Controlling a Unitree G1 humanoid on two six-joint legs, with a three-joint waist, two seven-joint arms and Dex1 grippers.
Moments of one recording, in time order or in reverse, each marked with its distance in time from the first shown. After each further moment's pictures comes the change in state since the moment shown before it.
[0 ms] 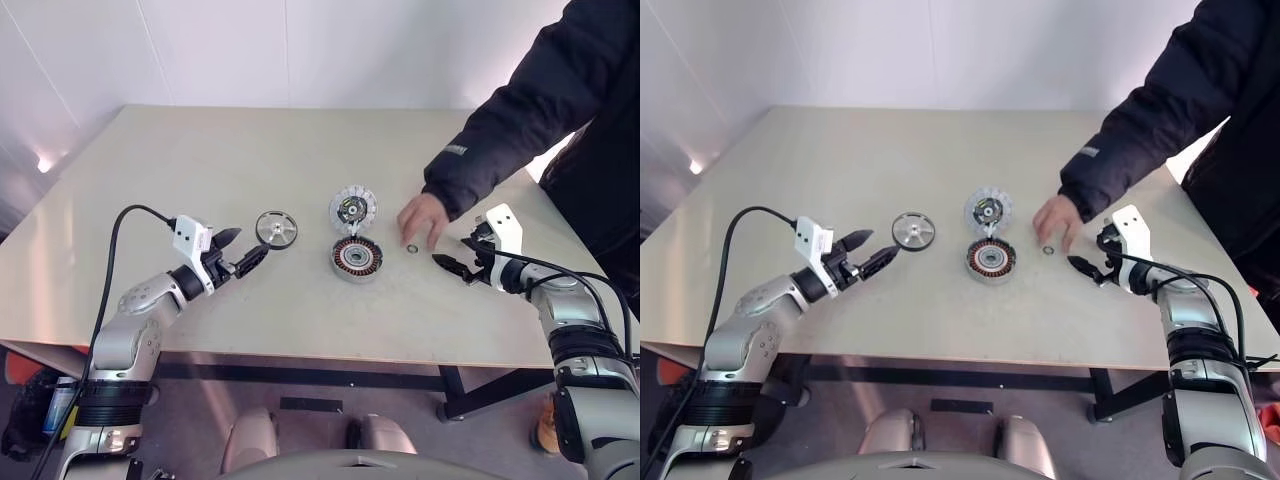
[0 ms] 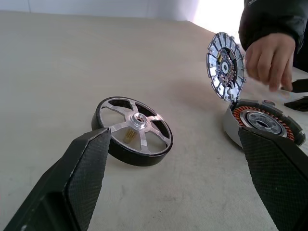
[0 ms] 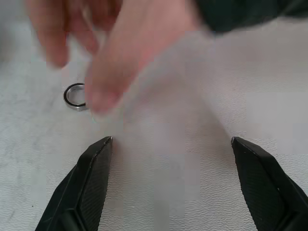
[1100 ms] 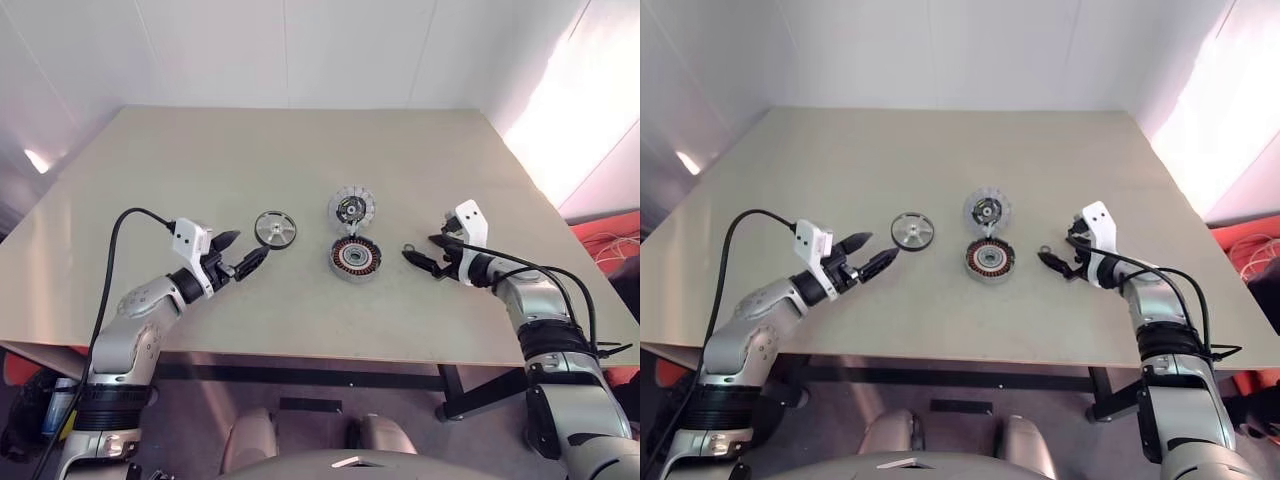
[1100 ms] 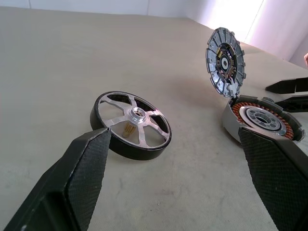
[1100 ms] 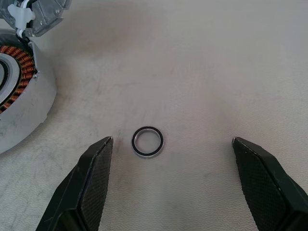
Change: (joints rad) left arm 0.023 0.000 0.000 -0.012 0.001 0.000 0.010; right arm -0.026 0.115 0.039 -0.089 0.013 0.093 -0.016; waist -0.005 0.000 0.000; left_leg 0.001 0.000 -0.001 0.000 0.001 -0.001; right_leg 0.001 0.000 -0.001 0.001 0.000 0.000
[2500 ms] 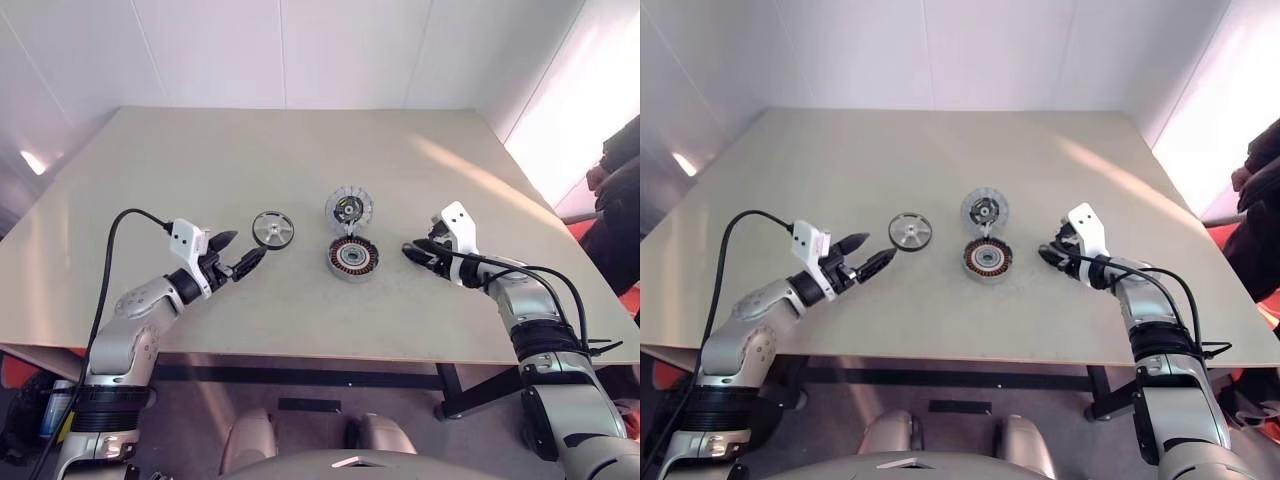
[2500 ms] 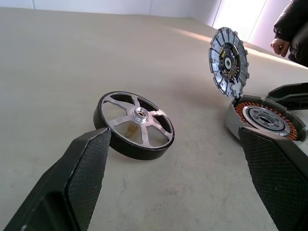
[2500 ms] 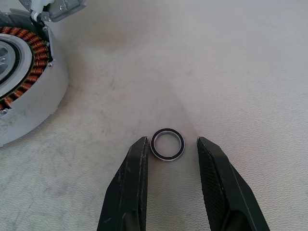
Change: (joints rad) left arm 0.002 0.007 0.006 0.000 0.000 -0.001 0.009; right arm 0.000 0.011 0.045 -0.009 -0.055 -0.058 -0.003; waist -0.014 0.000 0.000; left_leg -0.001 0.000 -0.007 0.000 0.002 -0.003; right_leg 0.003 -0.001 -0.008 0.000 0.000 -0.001
